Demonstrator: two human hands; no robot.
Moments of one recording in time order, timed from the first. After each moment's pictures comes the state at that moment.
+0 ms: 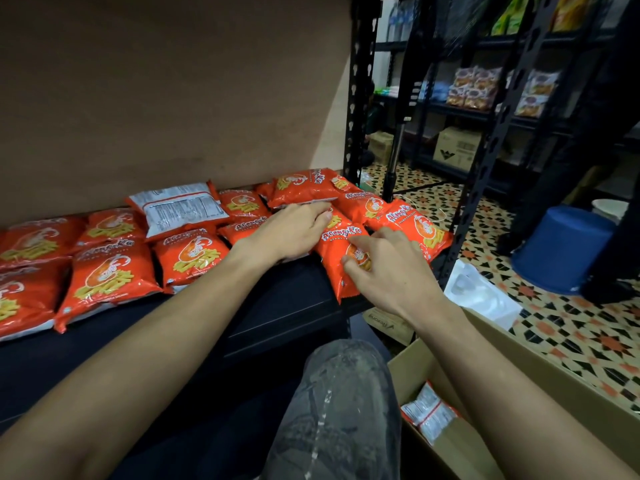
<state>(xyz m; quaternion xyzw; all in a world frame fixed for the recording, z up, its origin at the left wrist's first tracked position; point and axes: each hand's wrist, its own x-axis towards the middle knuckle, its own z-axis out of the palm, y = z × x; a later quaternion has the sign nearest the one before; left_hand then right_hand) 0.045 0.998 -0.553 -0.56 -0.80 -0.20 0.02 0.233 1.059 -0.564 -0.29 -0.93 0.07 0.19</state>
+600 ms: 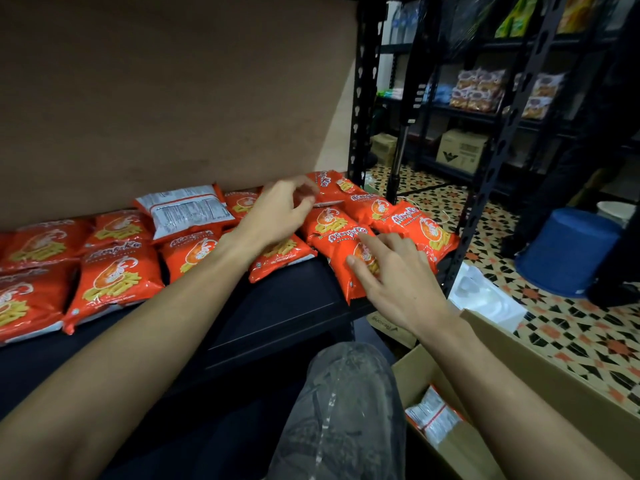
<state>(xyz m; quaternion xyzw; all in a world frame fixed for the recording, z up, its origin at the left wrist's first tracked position) 0.022 0.984 -0.538 -0.52 -0.76 -0.37 0.08 0.237 1.060 -0.579 -0.27 -0.93 0.10 0.22</state>
